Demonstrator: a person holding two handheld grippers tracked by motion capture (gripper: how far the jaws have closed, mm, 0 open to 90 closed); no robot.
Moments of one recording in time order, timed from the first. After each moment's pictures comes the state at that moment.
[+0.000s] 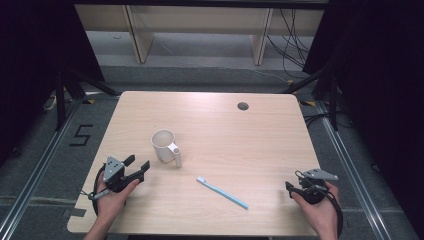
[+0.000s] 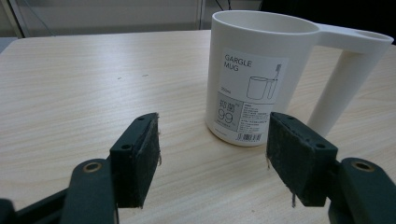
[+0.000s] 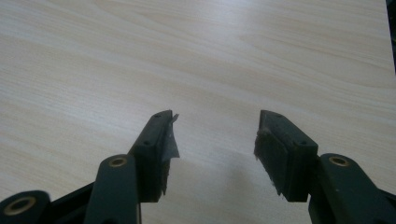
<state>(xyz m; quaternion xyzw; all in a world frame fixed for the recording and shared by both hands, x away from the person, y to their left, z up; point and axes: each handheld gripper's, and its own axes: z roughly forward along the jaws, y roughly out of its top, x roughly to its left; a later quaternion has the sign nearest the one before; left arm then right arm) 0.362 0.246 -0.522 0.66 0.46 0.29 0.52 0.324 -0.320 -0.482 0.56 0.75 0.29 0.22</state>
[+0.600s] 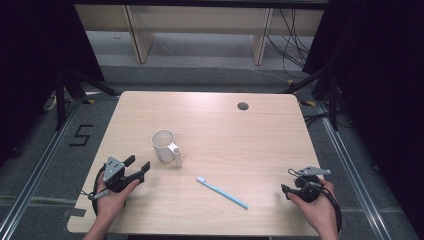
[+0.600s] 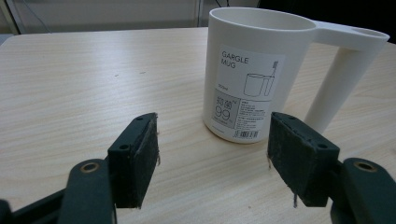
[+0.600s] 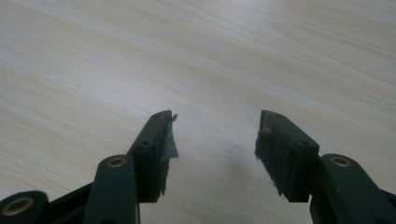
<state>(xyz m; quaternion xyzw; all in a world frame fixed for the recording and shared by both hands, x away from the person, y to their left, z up) 0.360 0.246 -0.522 0.66 0.46 0.29 0.52 0.329 -0.308 -0.474 0.53 0.79 0.25 0.18</state>
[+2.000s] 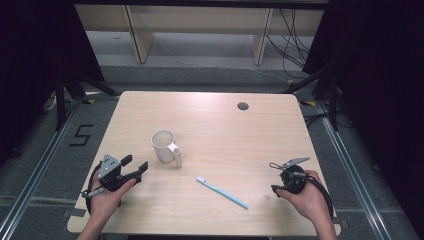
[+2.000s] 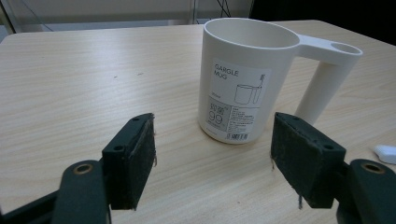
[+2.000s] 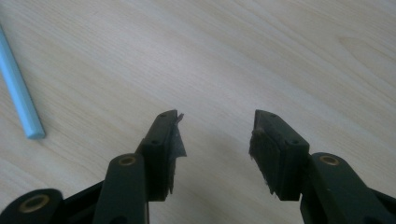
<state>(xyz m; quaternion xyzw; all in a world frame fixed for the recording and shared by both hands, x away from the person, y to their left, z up) 0.355 0.251 -0.502 0.67 0.46 0.27 0.52 0.350 -0.271 -0.455 0.49 0.84 0.19 0.13</state>
